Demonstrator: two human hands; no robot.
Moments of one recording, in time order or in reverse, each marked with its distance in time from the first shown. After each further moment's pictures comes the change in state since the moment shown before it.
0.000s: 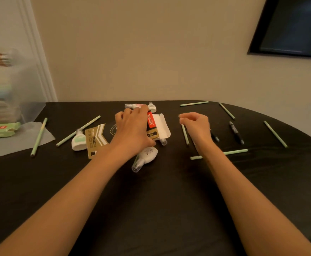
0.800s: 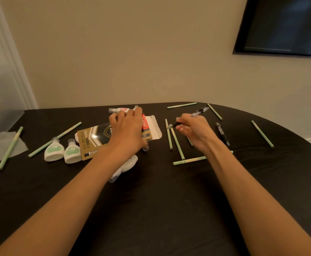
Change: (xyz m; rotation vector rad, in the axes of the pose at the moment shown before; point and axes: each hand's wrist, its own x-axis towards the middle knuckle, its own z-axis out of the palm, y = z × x) left_hand 0.032 0.030 0.029 0.123 -0.014 -0.016; right_hand 0.022 0.006 -0.052 0.579 -0.226 0.226
